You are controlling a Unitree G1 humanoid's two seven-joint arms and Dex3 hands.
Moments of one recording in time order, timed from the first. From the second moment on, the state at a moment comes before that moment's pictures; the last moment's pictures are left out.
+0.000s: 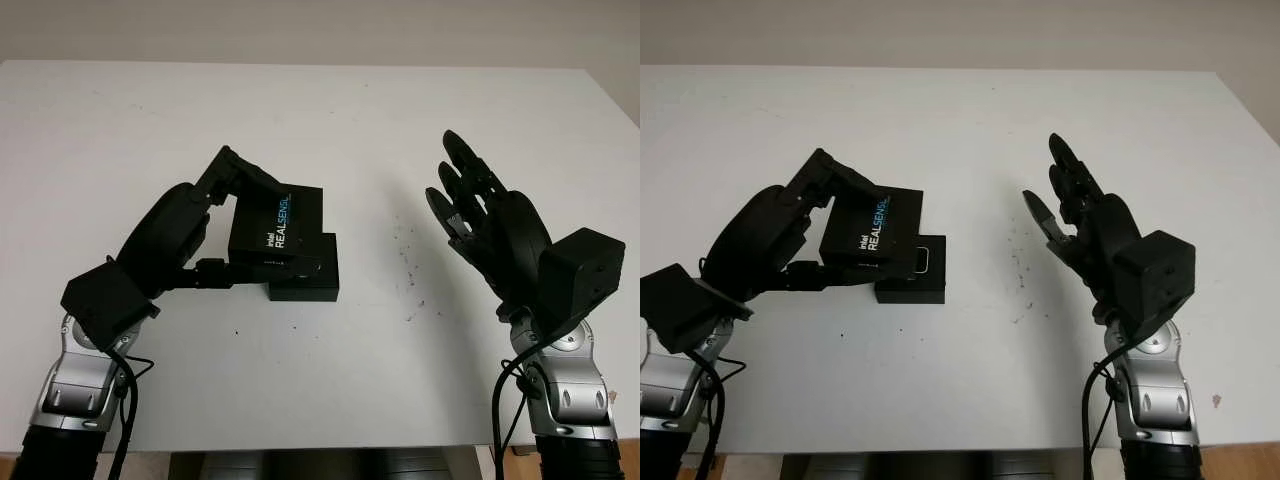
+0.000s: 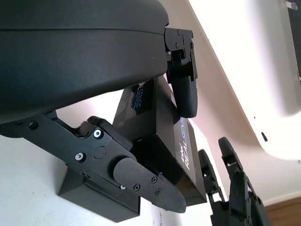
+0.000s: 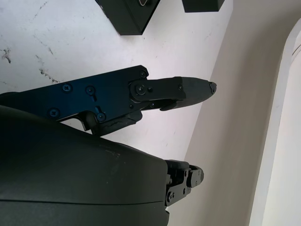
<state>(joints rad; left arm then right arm) -0.22 0.42 0.01 -0.04 -0.04 -0.23 -0.37 -0.20 -0.24 -0.13 -0.13 0.08 0.16 0.17</state>
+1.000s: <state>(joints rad) -0.30 0.32 -0.04 0.26 0.13 -0.42 -0.25 -0.18 -0.24 -0.13 -0.13 0.09 0.13 0.19</state>
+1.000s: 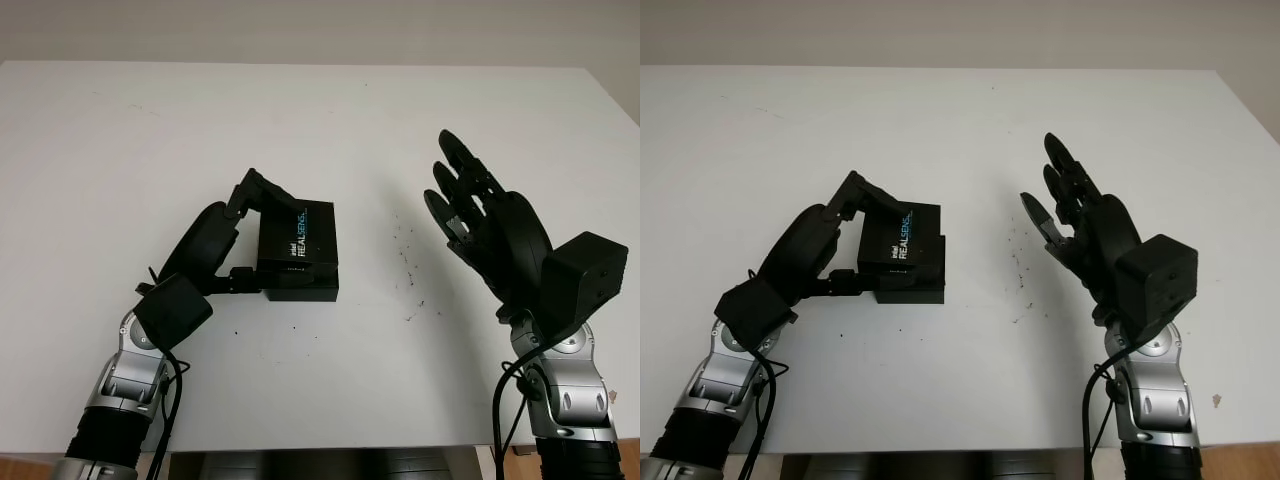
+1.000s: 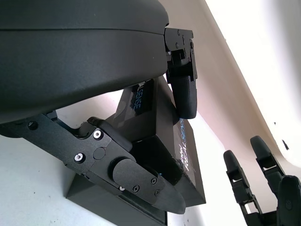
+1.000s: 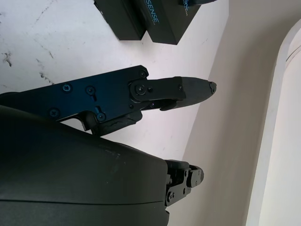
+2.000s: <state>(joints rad) -0.38 0.27 -0.07 0.40 0.15 -0.44 -0.23 -0.16 -0.24 -0.13 -0.13 0.10 0.14 0.18</state>
